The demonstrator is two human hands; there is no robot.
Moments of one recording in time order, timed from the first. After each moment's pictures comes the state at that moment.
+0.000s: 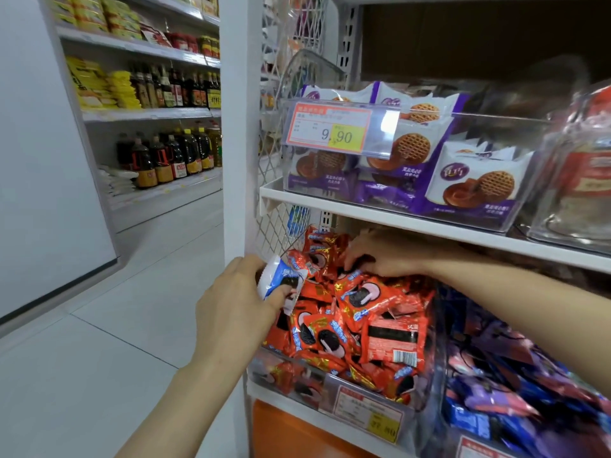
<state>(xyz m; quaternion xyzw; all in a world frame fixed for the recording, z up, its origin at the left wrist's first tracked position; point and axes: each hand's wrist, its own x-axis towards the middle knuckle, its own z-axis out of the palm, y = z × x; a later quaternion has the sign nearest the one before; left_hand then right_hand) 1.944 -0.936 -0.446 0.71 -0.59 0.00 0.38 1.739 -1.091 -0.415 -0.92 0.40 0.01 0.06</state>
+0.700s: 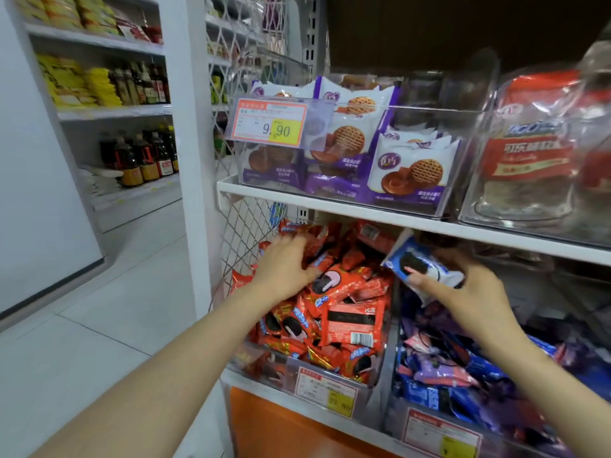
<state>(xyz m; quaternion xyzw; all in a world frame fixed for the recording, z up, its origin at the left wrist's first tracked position) 1.881 -1.028 -0.458 0.61 -0.75 -0.05 0.26 1.634 -0.969 -0.443 -0.64 0.59 -0.47 0.17</state>
